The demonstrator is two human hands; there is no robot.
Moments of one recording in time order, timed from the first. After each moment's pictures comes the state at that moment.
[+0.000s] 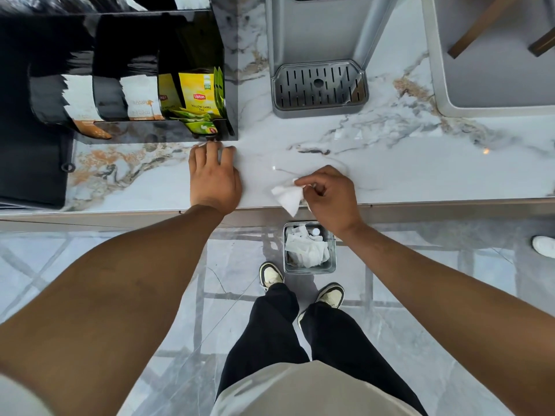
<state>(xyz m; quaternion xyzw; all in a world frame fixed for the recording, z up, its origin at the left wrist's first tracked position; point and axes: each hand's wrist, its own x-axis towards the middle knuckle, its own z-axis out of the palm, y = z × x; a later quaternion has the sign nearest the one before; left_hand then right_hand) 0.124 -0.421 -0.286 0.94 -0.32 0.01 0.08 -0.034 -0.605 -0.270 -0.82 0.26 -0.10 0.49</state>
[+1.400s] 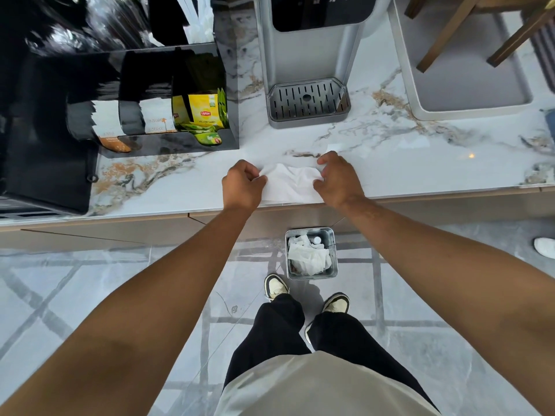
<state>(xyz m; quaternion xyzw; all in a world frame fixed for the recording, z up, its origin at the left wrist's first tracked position) 0.081 -0.459 -0.248 0.89 -0.06 -0.20 0.41 -0.030 -0.639 -0.251 -0.89 0.32 0.03 0.32</state>
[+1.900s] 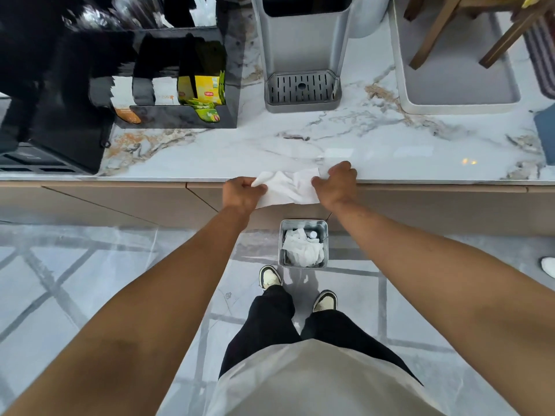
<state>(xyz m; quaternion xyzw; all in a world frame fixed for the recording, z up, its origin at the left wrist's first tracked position) -0.008 -0.446 -0.247 0.79 0.13 -0.27 0.53 -0.091 -0.633 -0.255 -0.79 0.45 0.03 0.41</state>
